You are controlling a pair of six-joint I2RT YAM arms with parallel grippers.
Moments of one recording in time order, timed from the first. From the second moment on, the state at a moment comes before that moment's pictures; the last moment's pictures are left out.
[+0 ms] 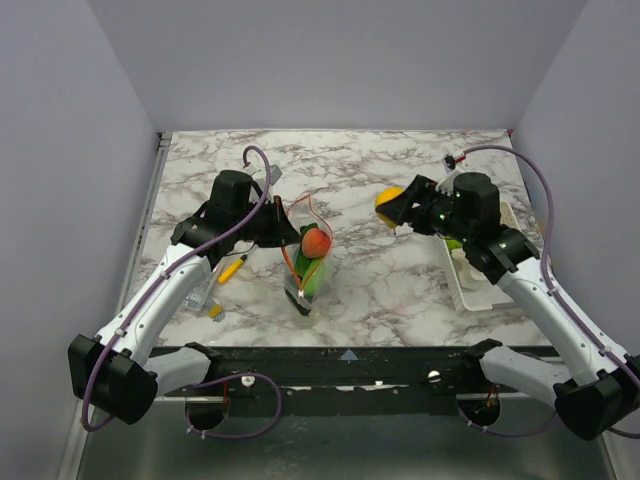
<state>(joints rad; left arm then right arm) -0.42 1.16 1.07 -0.56 0.46 -0.48 0.38 1.04 1.02 -0.44 -0.13 0.67</state>
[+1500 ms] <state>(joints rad) -0.42 1.16 1.07 -0.57 0.43 -0.48 0.96 1.30 1.13 -0.13 -0.07 0.71</state>
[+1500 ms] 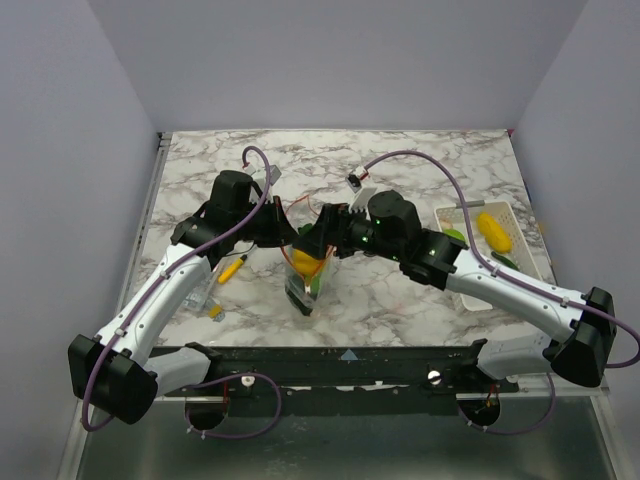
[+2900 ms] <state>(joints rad) -0.42 0.75 0.74 -0.58 0.14 -1.28 1.56 1.26 0.90 -0.06 0.74 0.32</state>
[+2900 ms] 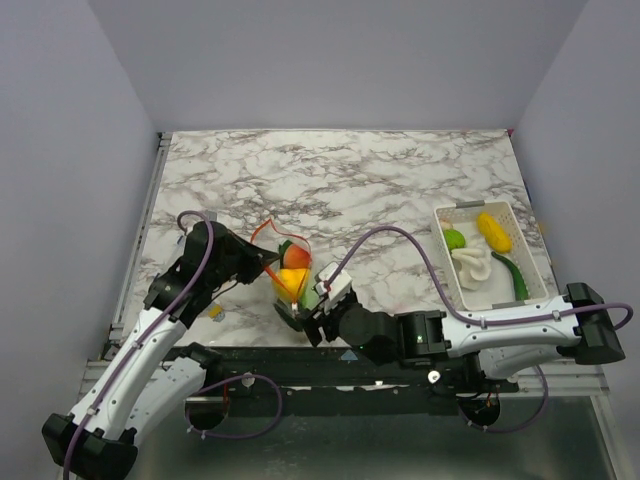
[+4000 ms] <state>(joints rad) -0.42 0.64 0.80 -0.54 0.15 -0.99 1.35 1.23 0.77 0.26 0.55 -0.07</state>
